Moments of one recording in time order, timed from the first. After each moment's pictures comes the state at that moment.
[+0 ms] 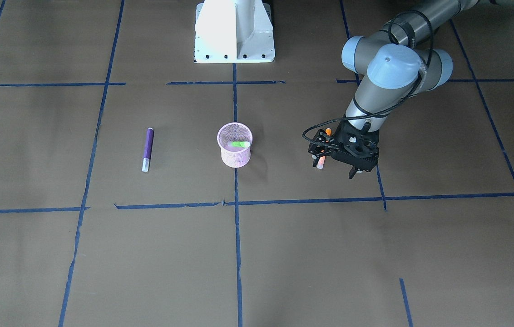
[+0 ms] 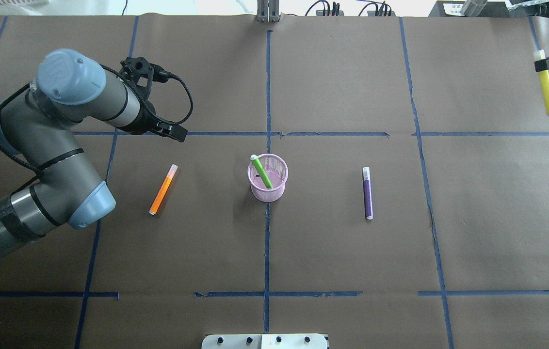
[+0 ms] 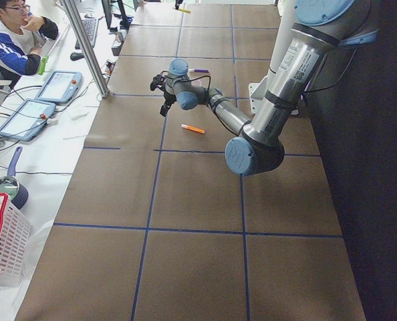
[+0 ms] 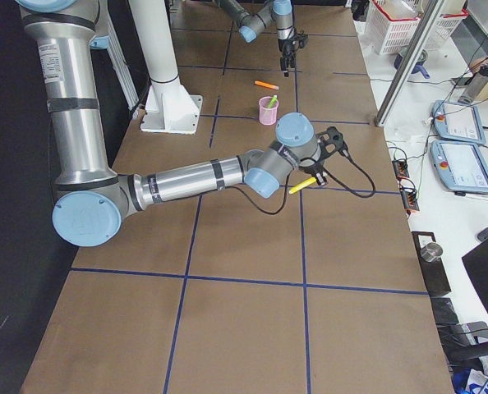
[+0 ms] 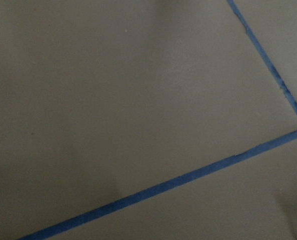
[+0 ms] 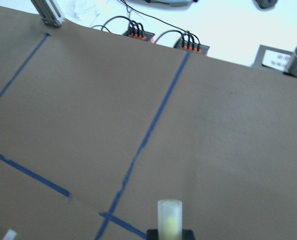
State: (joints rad) left arm -0.73 -2.06 -1.63 -1.92 -1.94 -0.77; right arm 1.31 -1.42 1.73 -0.88 2.32 0.47
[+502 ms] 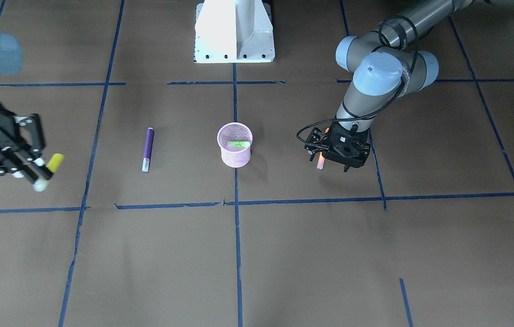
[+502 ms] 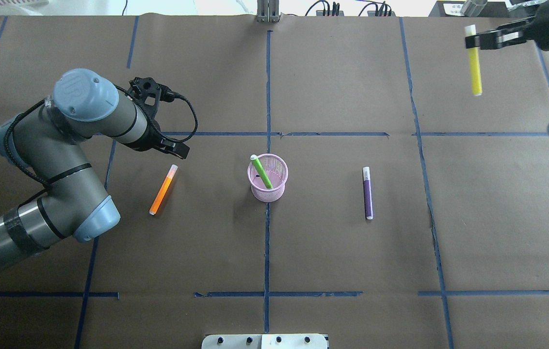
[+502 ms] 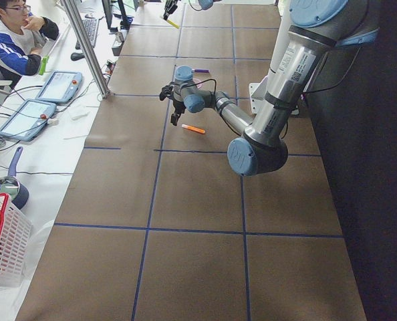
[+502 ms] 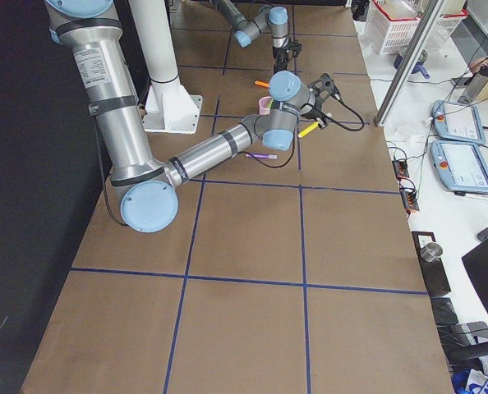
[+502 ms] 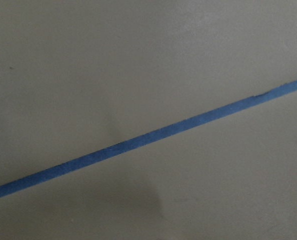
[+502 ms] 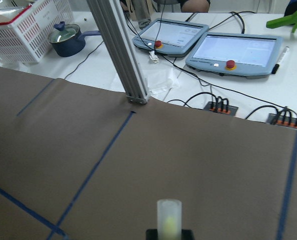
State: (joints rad) left arm -0.70 -2.05 -1.61 -1.90 -1.94 -0.77; right arm 1.00 -1.27 1.78 -0.67 1.97 0.83
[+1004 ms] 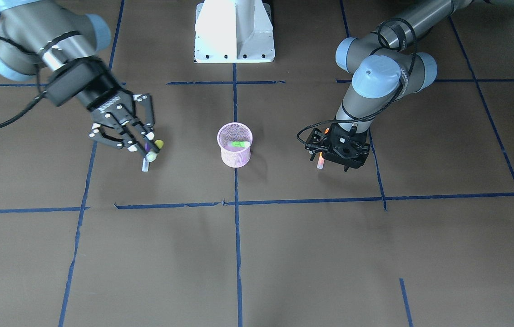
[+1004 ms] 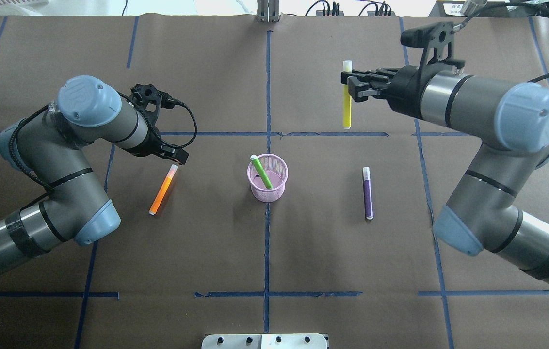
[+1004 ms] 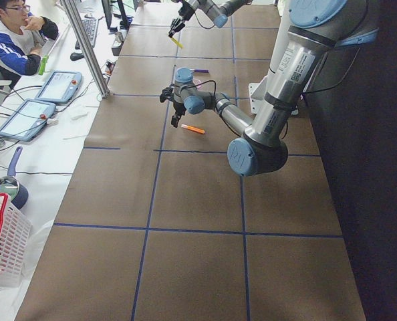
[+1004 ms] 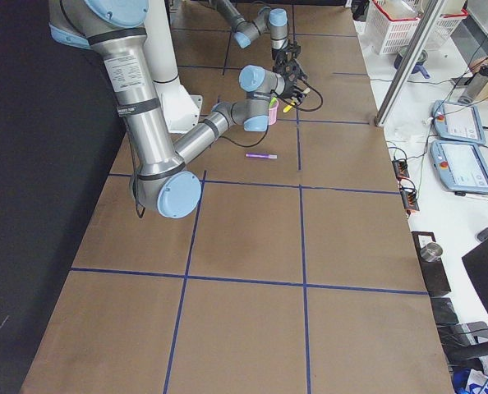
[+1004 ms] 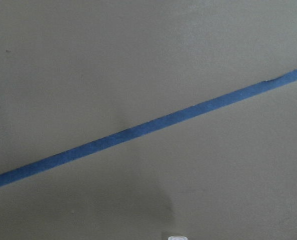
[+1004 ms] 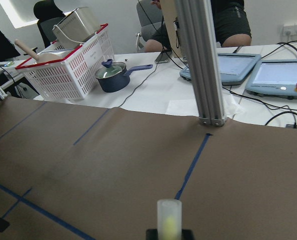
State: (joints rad) left arm -0.69 -2.04 -1.60 -1.90 -1.94 -0.76; right arm 0.62 -1.20 1.82 -0.62 1.48 0.90
